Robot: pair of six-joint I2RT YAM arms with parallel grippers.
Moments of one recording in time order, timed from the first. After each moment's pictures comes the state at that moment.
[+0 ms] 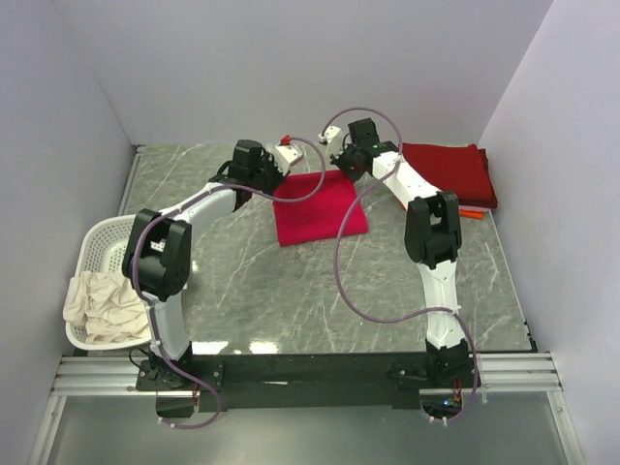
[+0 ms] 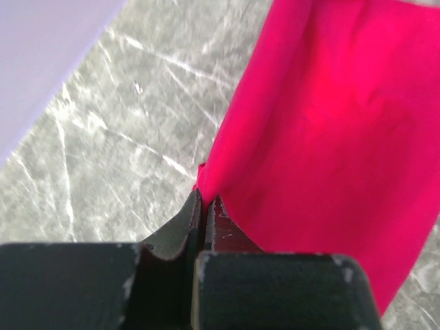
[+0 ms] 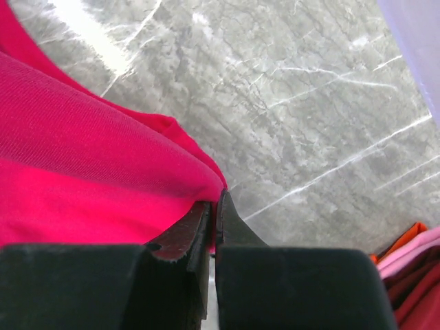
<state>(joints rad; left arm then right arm) -0.37 1.91 1.41 -0.02 0.31 0.44 0.32 2.30 2.03 -0.58 -0.15 -0.59</state>
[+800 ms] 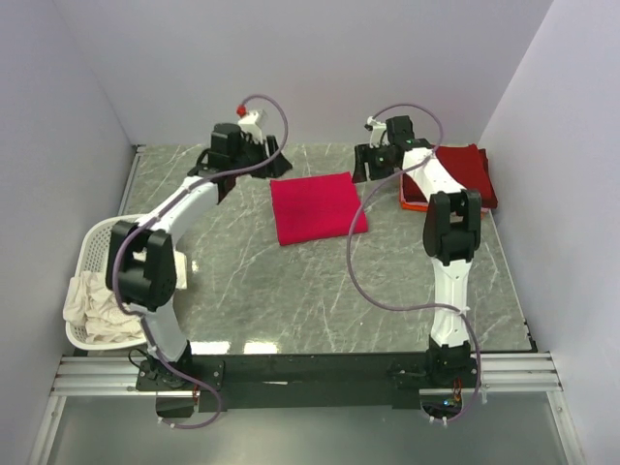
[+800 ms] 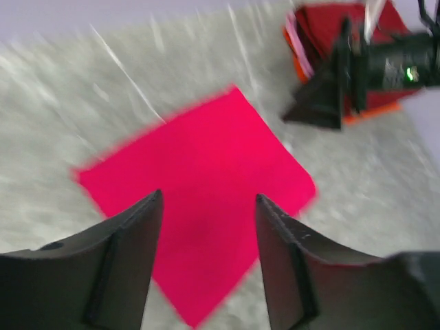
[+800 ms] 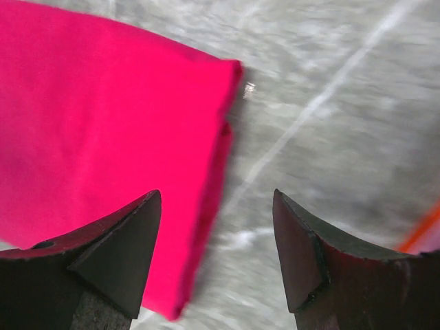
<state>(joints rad) -0.30 1.78 1.47 -0.05 0.35 -0.27 0.15 2.25 1.95 -0.59 -0.37 -0.07</state>
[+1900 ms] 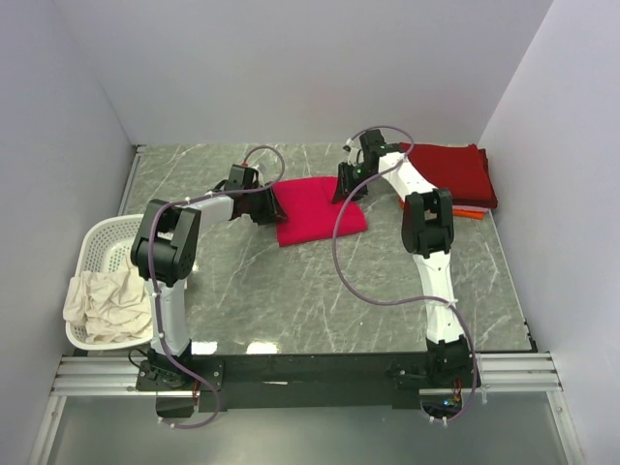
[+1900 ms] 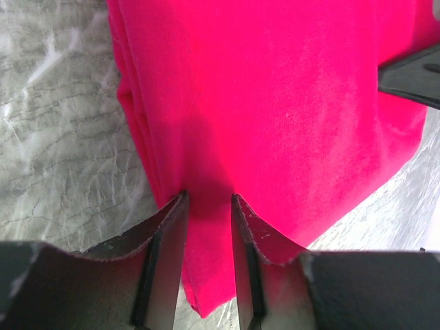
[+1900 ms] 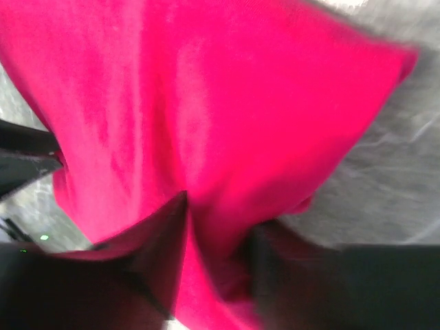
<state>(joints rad) -0.30 2.05 1.30 -0.09 0.38 -0.61 0.23 2.53 2.23 -0.86 -0.56 0.17</state>
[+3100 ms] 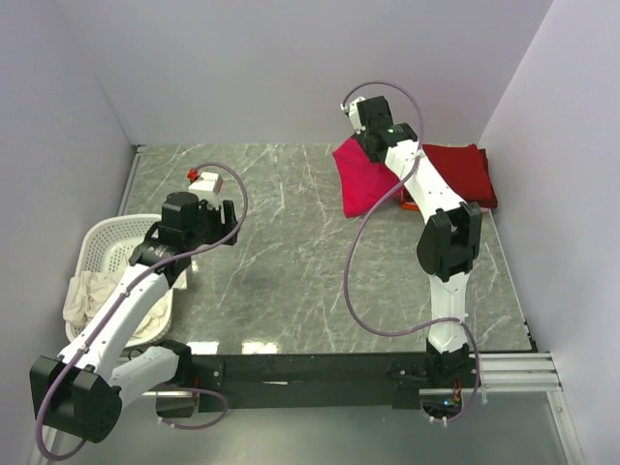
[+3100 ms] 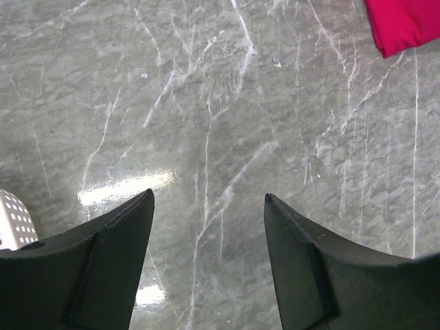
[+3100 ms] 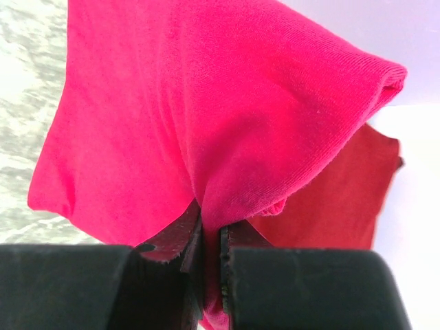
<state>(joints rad) -0.29 1.02 0.84 -0.34 0.02 -0.16 0.34 2.11 2.09 -0.76 0.35 -0.38</state>
